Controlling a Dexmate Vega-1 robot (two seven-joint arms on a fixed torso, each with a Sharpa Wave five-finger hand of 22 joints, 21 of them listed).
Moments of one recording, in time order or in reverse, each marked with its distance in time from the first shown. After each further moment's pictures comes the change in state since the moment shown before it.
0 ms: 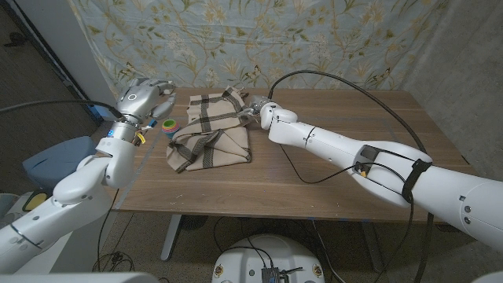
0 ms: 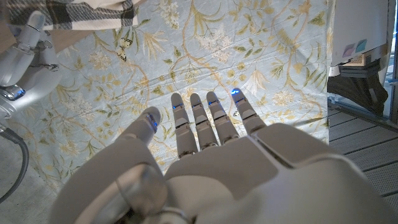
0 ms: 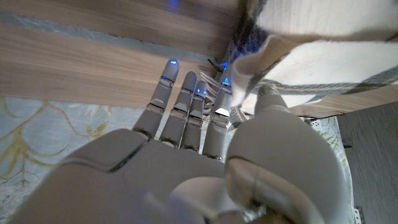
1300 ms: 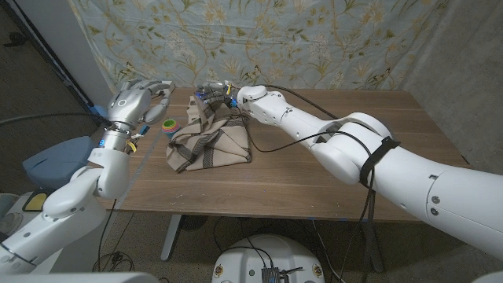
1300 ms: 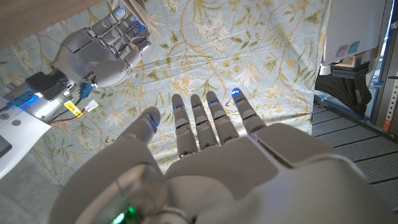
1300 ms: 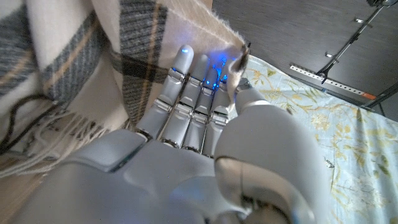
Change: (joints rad) left arm 0.106 -0.102 -0.110 0.000 -0.001 -0.135 0.092; left_hand -0.001 0.000 0.004 0.004 0.000 -0.009 0.002 -0.009 0.005 -0.011 0.000 -0.011 0.000 0.004 0.004 -0.004 0.004 0.000 0.000 0.000 0.000; right arm 0.125 0.408 0.358 0.635 0.676 0.525 0.065; right_hand 0.071 0.034 0.115 0.037 -0.038 -0.022 -0.009 0.003 0.016 0.112 -0.027 0.076 0.078 0.217 -0.074 0.120 0.108 0.236 -0.140 0.144 0.014
